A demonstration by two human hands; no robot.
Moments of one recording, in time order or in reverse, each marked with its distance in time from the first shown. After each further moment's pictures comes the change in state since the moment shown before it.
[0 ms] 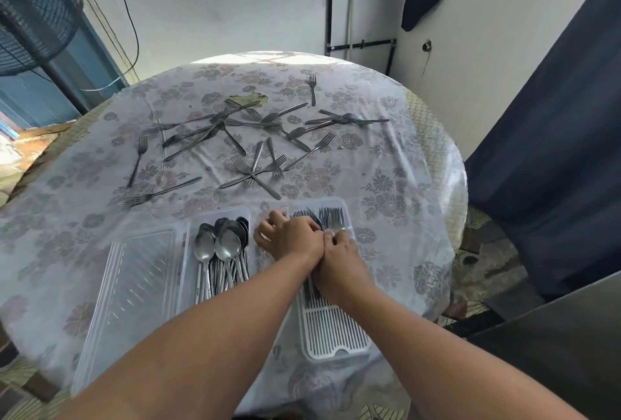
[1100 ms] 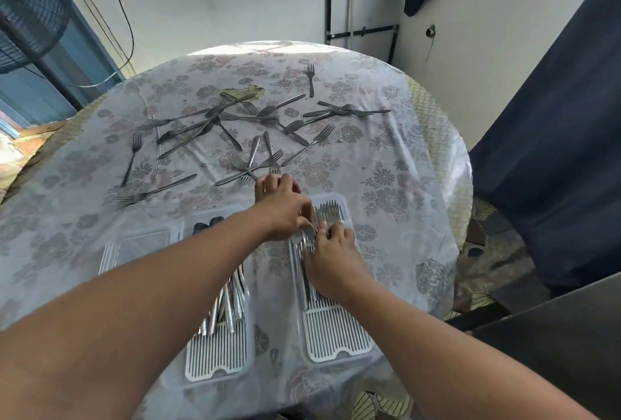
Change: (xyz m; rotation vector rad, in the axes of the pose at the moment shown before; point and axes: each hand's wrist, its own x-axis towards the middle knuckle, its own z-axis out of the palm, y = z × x) left_hand 0.052 -0.007 -0.050 0.453 -0.119 0.632; right_hand 0.009 -0.004 -0.008 -0.018 -0.090 -0.017
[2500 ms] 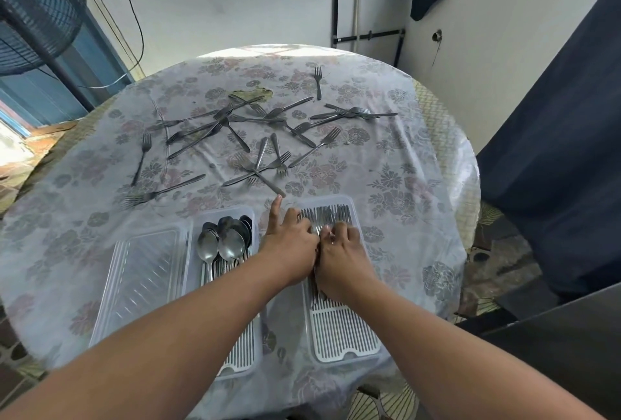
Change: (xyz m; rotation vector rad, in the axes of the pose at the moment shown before) left_hand -0.043 0.021 0.038 0.374 -0.097 0.071; right_hand -0.001 0.000 0.002 -0.349 0.114 -0.215
